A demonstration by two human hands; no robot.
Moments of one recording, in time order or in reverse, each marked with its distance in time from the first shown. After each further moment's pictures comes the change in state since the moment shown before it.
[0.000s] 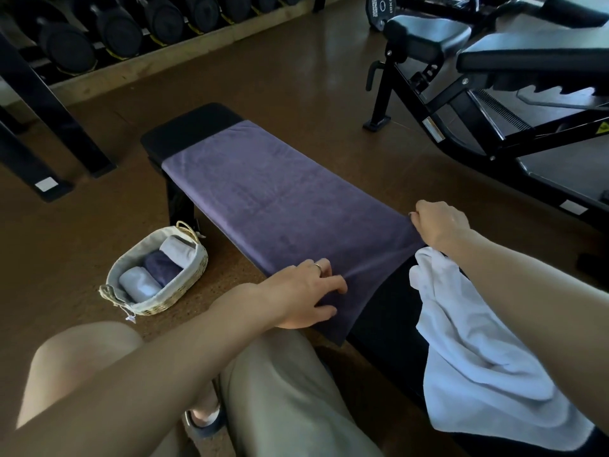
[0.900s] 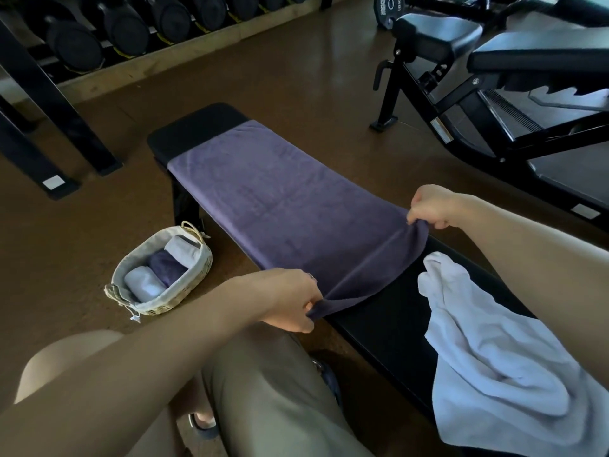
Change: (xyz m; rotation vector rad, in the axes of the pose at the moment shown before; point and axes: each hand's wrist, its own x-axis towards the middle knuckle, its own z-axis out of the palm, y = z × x) left_hand -0.018 -0.009 -0.033 0.000 -0.251 -0.065; right_hand 0.034 -0.014 -0.044 0.406 -0.420 0.021
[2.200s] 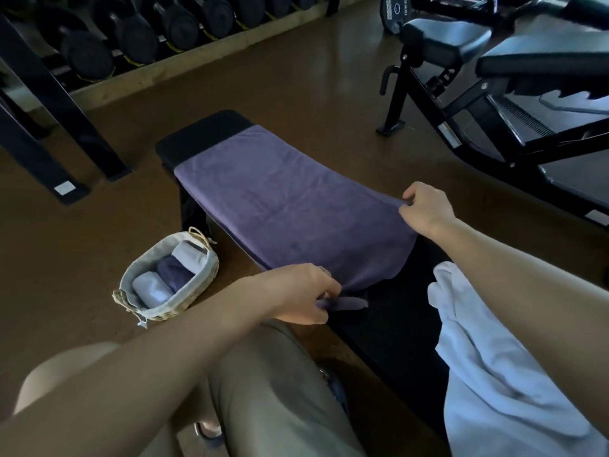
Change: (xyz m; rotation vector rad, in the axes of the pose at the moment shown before) left_hand 0.011 -0.007 -0.012 -0.124 0.087 0.031; right_hand 0.003 -0.021 0.029 0.106 0.427 -0.146
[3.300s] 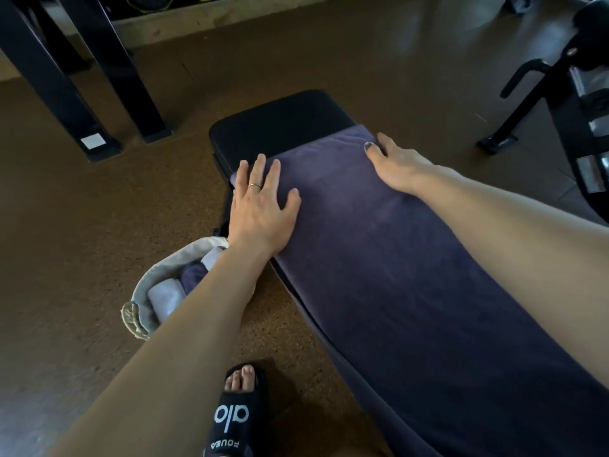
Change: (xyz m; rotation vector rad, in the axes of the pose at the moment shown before) left_hand 0.066 -0.321 -0.054 -0.362 0.866 -0.787; right_hand 0.217 -0.277 0.141 -0.201 -0.316 -0.232
